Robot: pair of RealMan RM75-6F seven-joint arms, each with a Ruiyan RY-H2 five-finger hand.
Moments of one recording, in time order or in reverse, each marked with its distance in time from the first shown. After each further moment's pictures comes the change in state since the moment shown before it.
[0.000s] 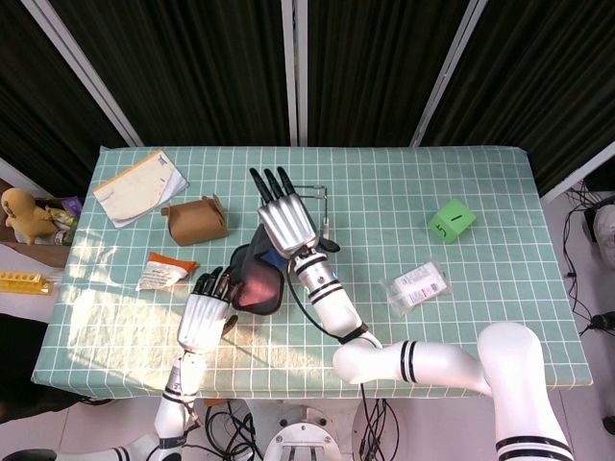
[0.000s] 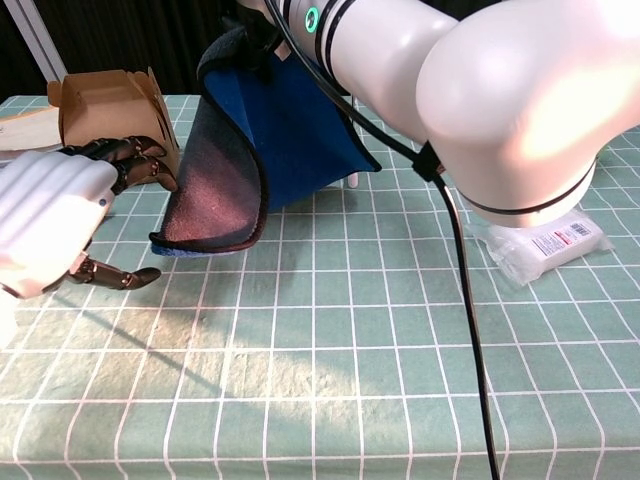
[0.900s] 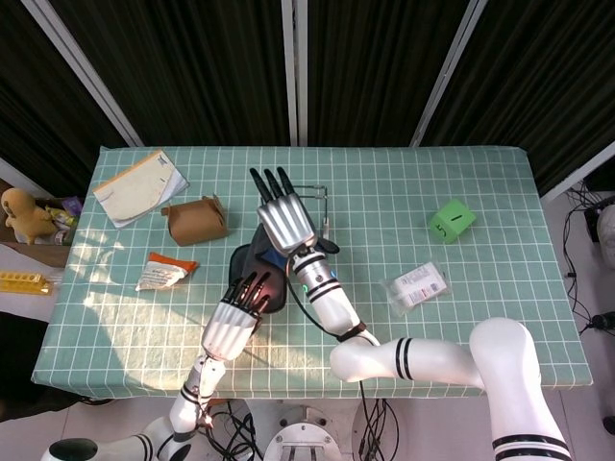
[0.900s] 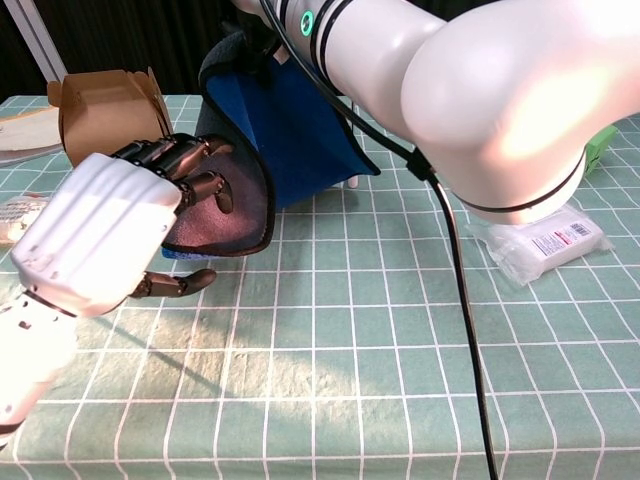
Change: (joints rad) left arm -0.075 -0.154 0.033 0.341 0.170 0.089 -0.154; right arm 0.056 0.009 -0.046 0.027 0.055 0.028 0.042
